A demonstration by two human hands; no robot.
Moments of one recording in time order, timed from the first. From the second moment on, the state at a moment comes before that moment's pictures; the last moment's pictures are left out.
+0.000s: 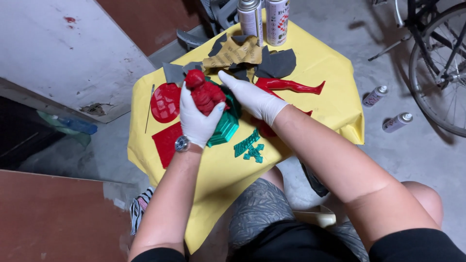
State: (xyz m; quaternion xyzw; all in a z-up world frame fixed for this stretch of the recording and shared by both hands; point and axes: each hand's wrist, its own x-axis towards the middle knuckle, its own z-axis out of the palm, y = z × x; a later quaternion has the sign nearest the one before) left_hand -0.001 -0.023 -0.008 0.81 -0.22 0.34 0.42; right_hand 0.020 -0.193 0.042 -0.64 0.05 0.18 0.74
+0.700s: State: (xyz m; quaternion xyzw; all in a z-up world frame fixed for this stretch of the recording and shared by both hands) left_hand -0.001 -0.054 0.005 0.83 -0.10 0.39 0.38; right_hand 0.006 -0.207 0.075 -0.70 0.07 0.13 0.70
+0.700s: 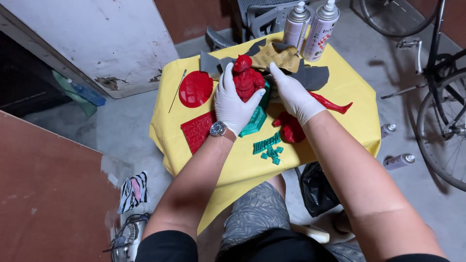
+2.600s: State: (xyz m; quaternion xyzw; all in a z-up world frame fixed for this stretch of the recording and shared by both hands) left_hand -0.186 0.053 0.059 0.80 -0.31 0.31 0.40; right_hand -0.173 -0.188 0.038 -0.72 -0.26 0.02 0.64
